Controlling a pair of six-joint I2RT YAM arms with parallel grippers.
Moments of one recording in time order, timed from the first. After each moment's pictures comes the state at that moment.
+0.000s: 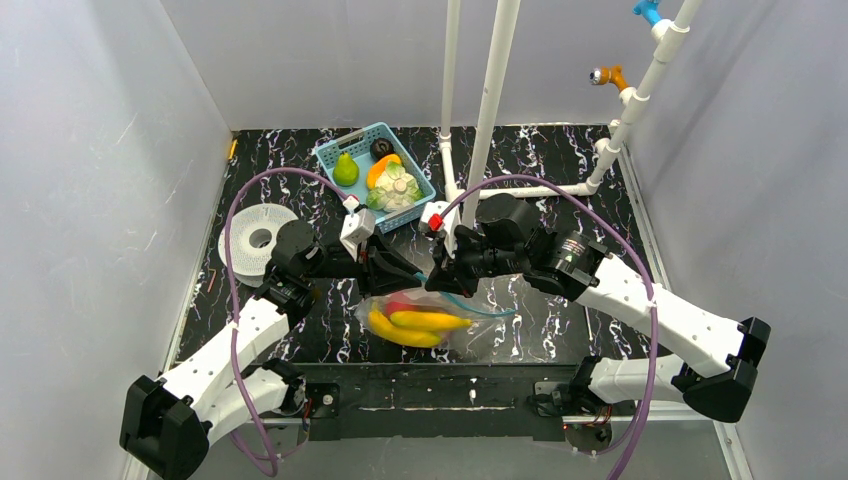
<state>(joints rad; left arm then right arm) -0.52 0.94 0.63 0.41 1.08 -0.32 1.01 1.19 1.27 -0.64 -0.37 -0.06</state>
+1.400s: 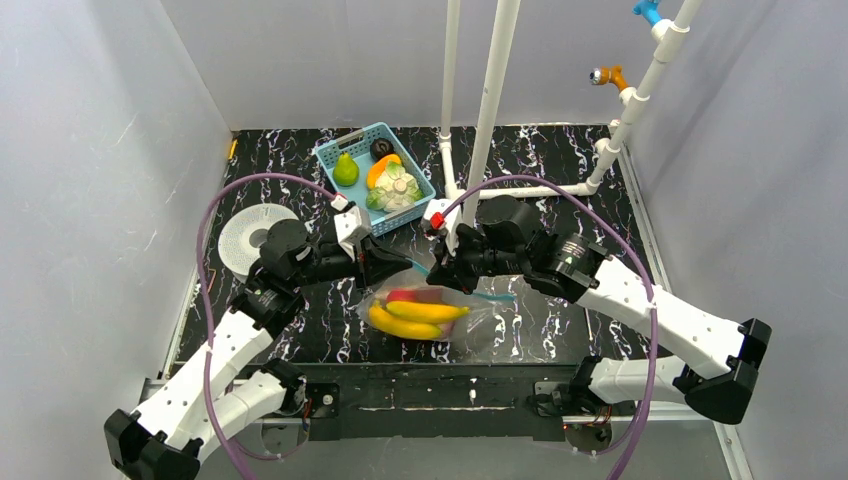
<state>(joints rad) -0.54 0.81 0.74 -0.01 0.77 -0.08 1.01 1.18 1.25 -0.60 -0.30 -0.06</state>
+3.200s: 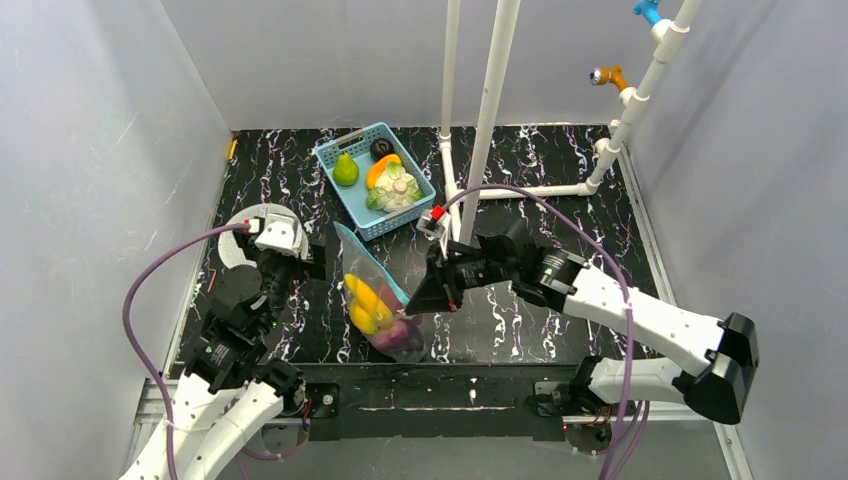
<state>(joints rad) -0.52 0.44 0.72 -0.36 -0.36 0.14 1.00 1.15 1.03 -0.27 -0.62 0.42</state>
